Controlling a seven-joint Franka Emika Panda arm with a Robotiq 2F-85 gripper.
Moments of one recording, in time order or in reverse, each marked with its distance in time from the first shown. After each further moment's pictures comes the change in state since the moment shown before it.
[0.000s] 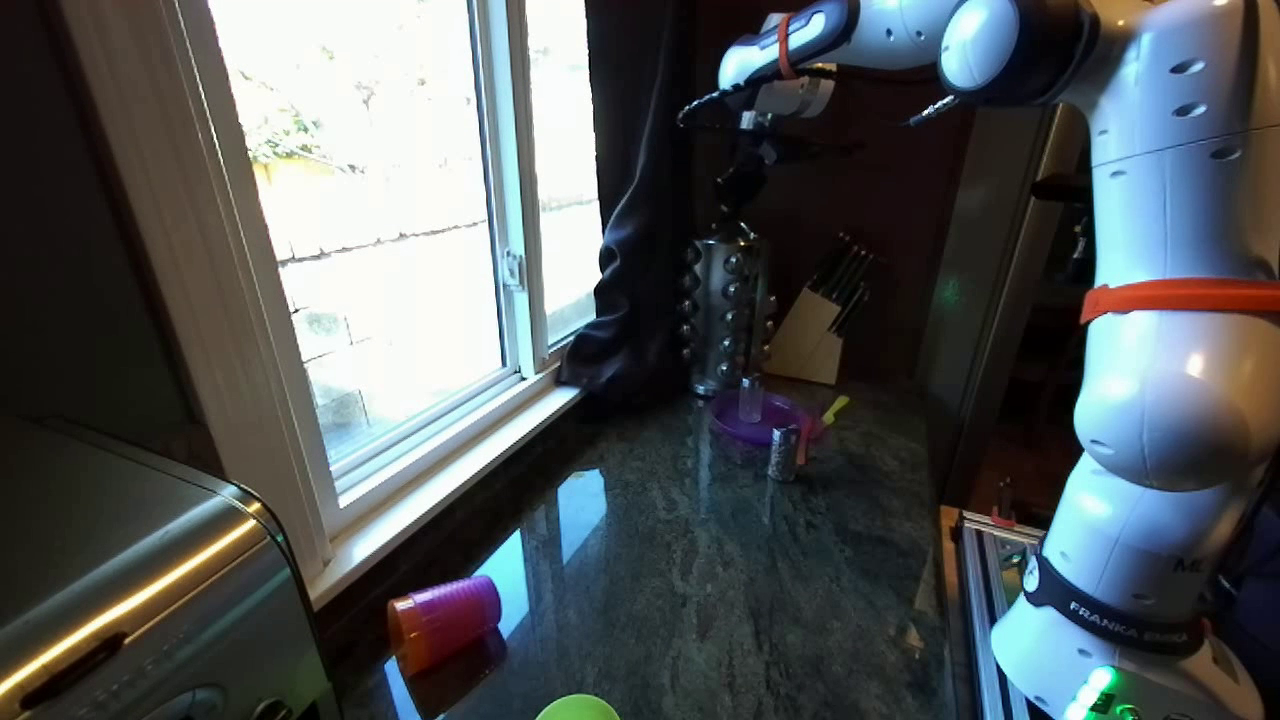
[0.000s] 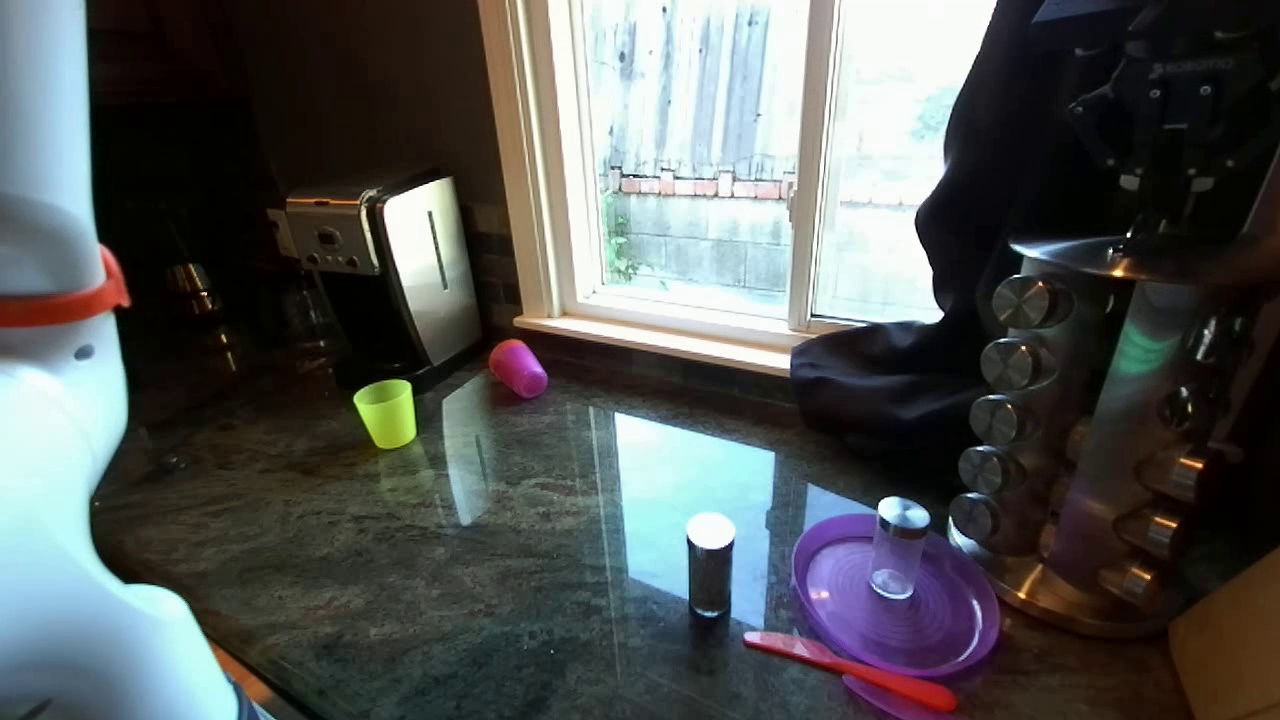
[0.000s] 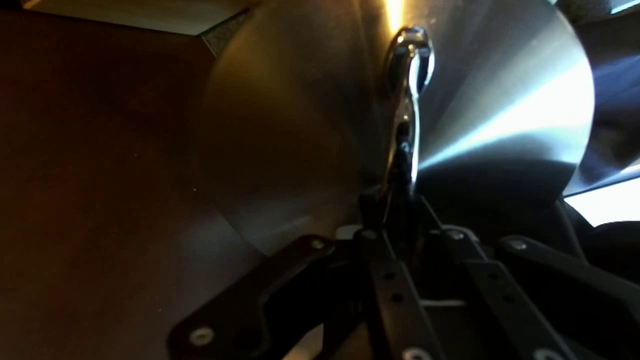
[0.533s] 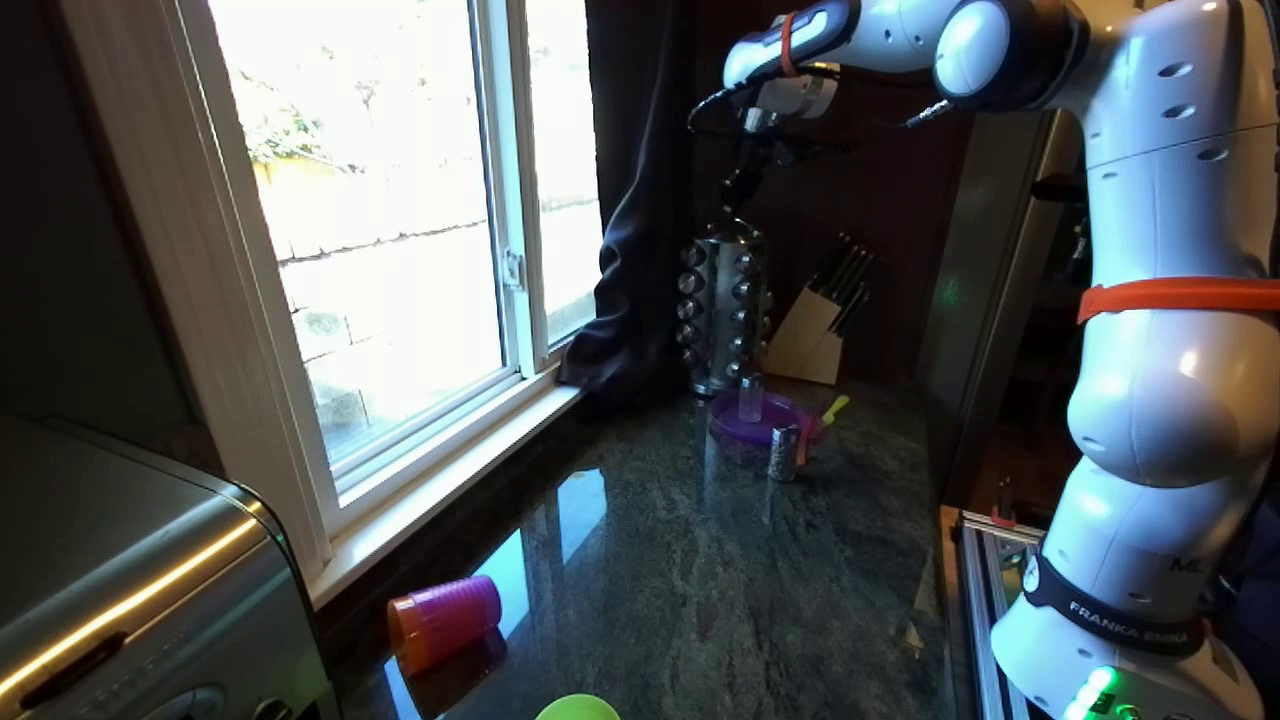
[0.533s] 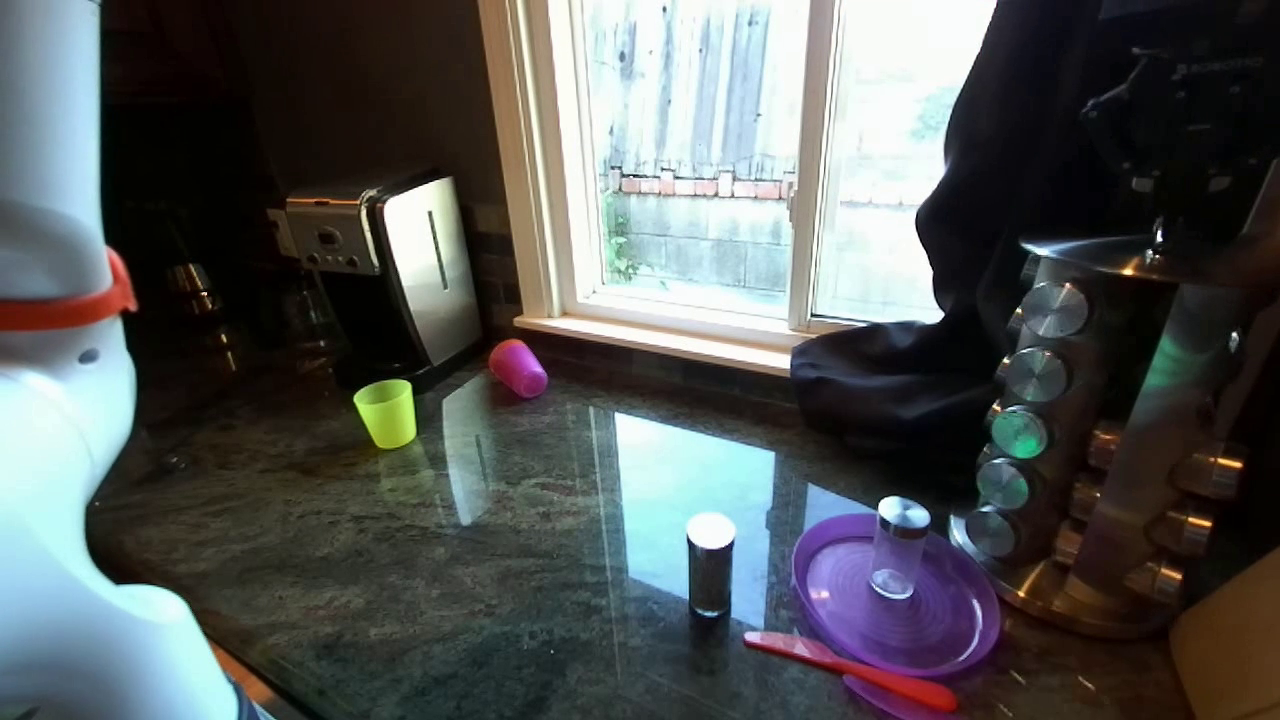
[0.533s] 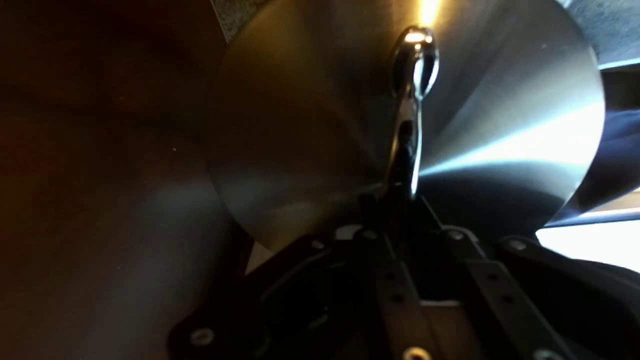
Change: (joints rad) arm -0.048 0.023 0.028 0.034 0.061 -0.021 -0.291
